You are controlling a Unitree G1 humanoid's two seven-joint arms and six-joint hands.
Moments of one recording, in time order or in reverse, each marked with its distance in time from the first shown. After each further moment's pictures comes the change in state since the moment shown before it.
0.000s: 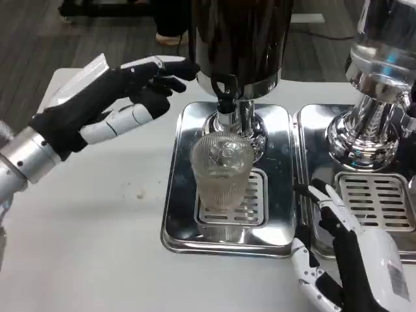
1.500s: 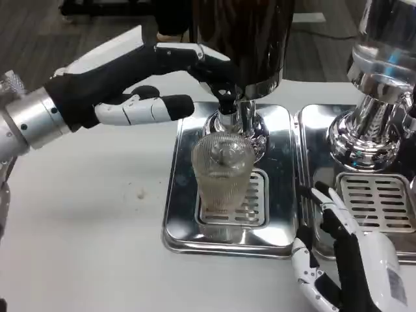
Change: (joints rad) left arm -0.094 0.002 0.021 -0.140 -0.052 0.037 -0.270; right arm -0.007 0.037 0.007 0.040 0.010 -0.007 -0.038
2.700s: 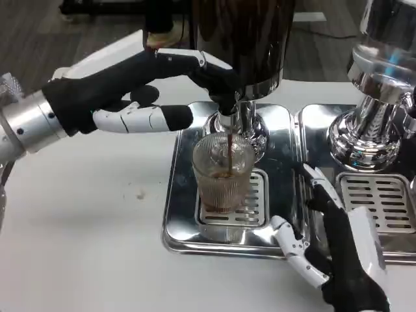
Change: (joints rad) left arm 0.040 0.016 -0.001 -0.077 -0.017 0.012 -0.016; right arm -0.147 0.030 -0.011 0.071 0.171 -0.002 0.105
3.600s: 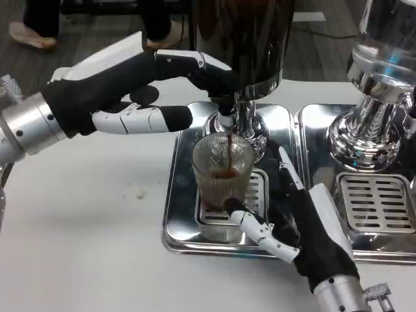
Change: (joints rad) left arm 0.016 0.002 0.000 -0.026 -0.004 0.020 0.001; right arm -0.172 0.028 0.004 0.079 0.059 0.107 0.183
